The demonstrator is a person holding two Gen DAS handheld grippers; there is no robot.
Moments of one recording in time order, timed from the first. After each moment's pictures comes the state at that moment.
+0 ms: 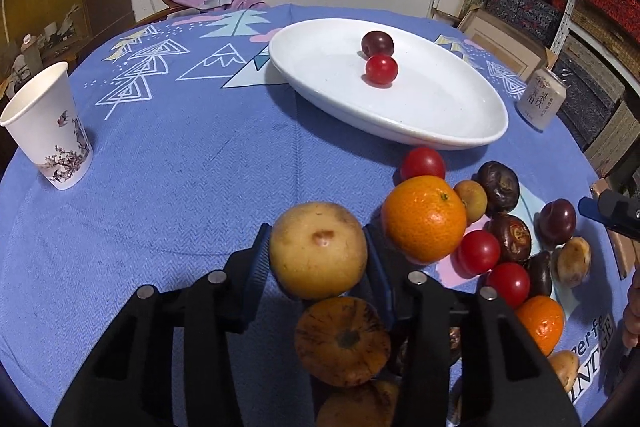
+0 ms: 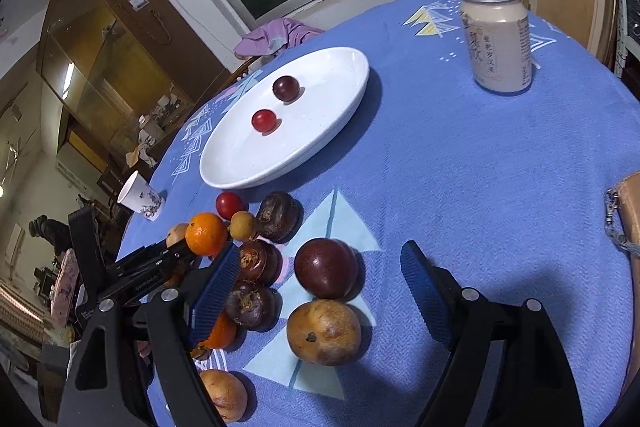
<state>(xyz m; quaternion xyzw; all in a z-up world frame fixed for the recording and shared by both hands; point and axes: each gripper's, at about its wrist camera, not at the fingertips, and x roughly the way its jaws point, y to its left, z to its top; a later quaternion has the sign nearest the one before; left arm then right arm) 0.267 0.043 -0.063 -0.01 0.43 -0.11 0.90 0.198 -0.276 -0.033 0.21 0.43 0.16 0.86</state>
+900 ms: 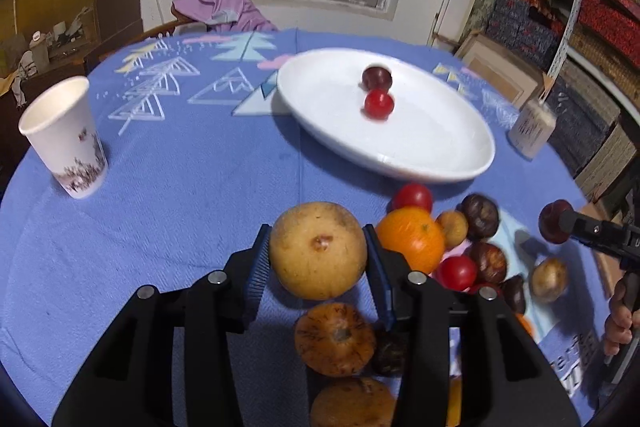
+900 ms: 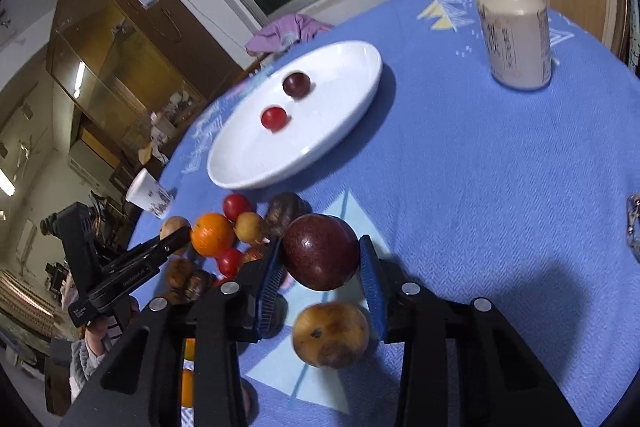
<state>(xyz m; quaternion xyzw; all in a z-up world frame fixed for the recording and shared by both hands) 0.257 0.051 -0.032 -0.04 0.39 -0.10 0.91 0.205 -0.284 -0.027 0.23 0.41 0.18 0.86</state>
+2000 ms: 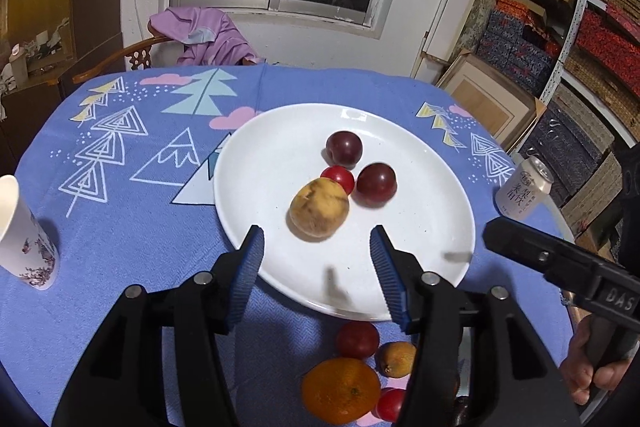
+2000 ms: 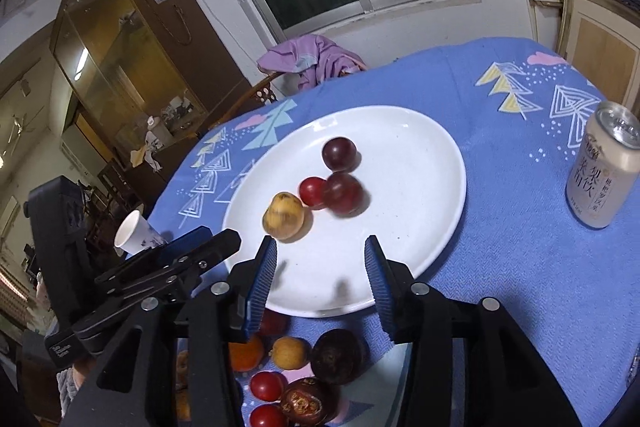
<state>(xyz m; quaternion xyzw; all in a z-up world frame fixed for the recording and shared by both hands) 0.336 0.007 0.002 -0.06 0.38 -0.13 0.91 0.288 -0.216 0.018 0.16 0.39 0.17 0.89</state>
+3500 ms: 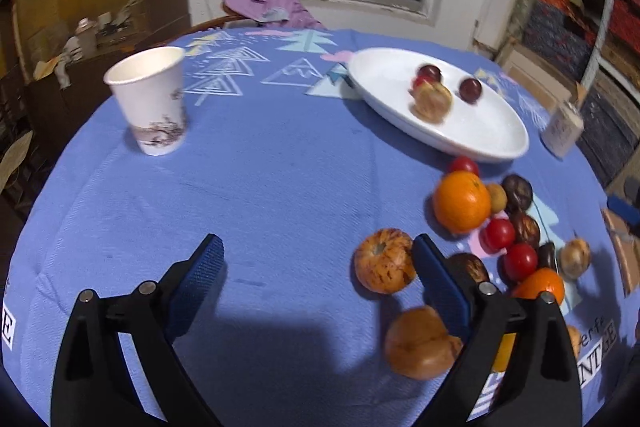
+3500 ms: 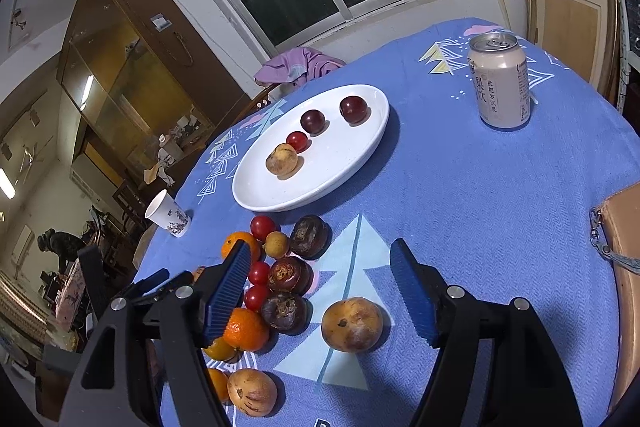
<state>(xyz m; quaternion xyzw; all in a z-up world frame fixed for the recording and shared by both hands) 0.215 0.094 -0.037 -0.04 0.40 -0.02 0.92 0.174 -0.283 0.002 0.22 0.38 0.16 0.89</state>
